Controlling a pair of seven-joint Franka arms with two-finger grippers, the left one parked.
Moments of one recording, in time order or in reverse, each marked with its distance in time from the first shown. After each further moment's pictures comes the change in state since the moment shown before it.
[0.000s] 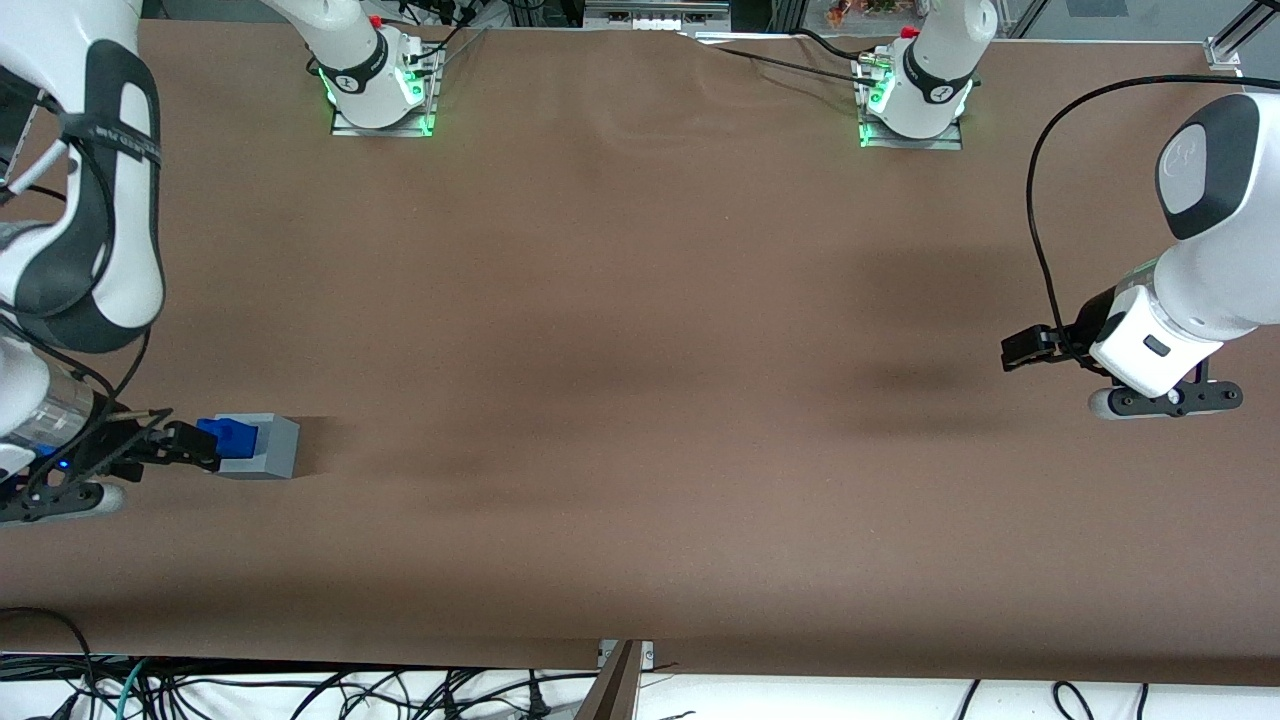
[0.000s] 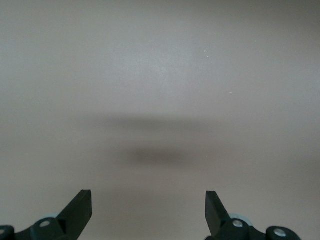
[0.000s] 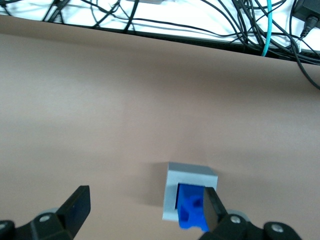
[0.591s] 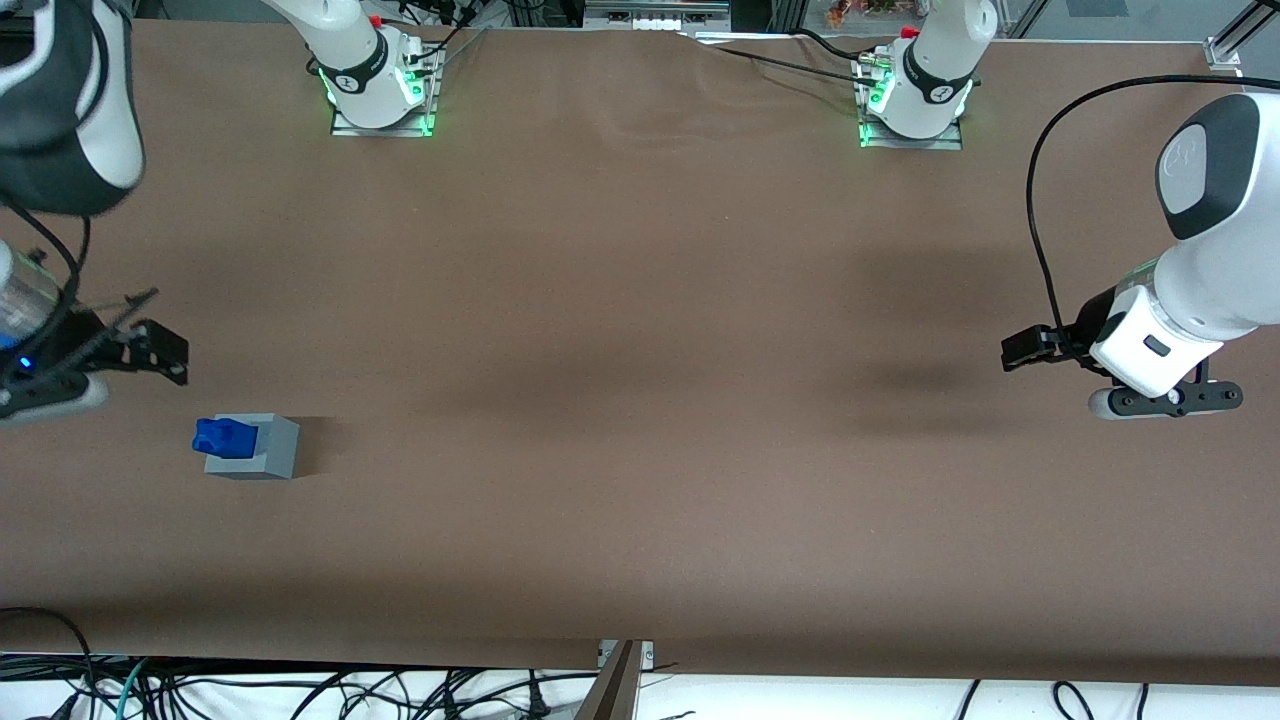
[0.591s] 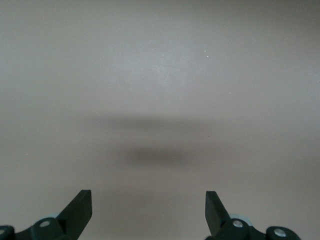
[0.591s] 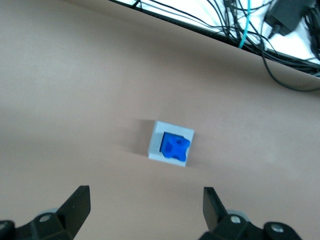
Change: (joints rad) arm -0.042 -0.343 0.145 -0.252 -0.279 -0.064 -0.001
